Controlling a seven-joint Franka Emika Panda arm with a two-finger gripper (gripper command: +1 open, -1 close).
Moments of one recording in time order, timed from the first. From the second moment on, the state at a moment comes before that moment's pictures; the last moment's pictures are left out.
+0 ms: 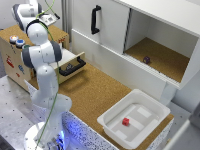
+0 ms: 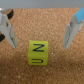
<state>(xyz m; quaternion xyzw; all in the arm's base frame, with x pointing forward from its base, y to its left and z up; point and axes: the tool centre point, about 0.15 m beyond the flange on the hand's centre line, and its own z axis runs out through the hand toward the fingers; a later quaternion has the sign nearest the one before) 0.283 0.481 0.454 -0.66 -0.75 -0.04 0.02</state>
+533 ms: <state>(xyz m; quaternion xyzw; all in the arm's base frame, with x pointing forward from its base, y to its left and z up) 0.279 0.473 0.437 -0.66 -0.75 0.00 0.02</state>
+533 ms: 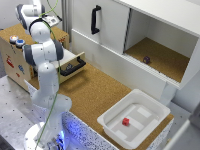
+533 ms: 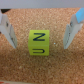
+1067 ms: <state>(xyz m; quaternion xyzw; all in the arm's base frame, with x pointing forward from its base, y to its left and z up) 0.272 0.479 0.428 -0.65 -0.76 0.01 0.02</state>
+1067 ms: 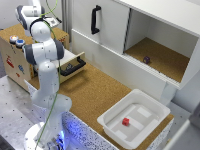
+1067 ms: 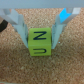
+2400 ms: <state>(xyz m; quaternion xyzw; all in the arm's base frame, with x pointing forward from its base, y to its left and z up) 0.289 0.311 0.407 -0.74 -0.67 0.10 0.00</state>
